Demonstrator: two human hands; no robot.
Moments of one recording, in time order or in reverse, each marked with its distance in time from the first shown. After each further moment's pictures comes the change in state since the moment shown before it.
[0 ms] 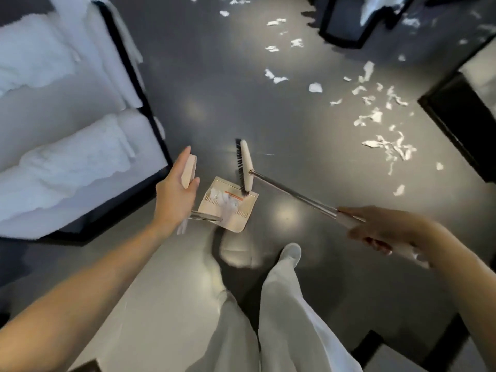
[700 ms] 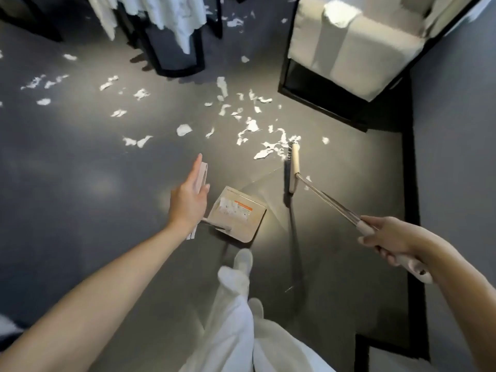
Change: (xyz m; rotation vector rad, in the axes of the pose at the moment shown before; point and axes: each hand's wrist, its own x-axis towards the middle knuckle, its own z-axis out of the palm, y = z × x) left_hand 0.177 0.280 0.420 0.197 -0.460 0.410; right_hand -0.008 0.269 -0.245 0.764 0.424 0.415
